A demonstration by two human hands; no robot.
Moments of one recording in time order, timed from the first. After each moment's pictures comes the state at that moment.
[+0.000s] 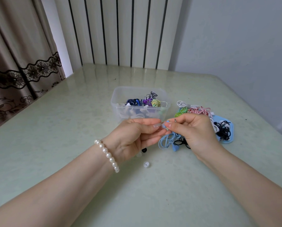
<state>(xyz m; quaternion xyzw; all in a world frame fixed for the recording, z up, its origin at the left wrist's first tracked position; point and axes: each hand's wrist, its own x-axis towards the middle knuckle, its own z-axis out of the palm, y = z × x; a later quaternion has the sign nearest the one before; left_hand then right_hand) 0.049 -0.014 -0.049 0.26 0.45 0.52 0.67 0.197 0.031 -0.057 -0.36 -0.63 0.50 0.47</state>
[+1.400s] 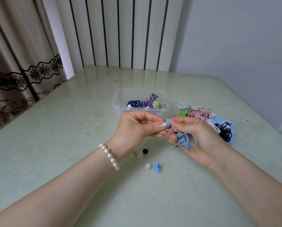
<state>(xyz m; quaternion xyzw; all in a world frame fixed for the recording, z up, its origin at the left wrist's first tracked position) 0.051 -0.015 -0.052 0.47 0.41 0.61 0.49 0.196 0.018 -0.037 -0.35 -0.47 0.71 0.39</state>
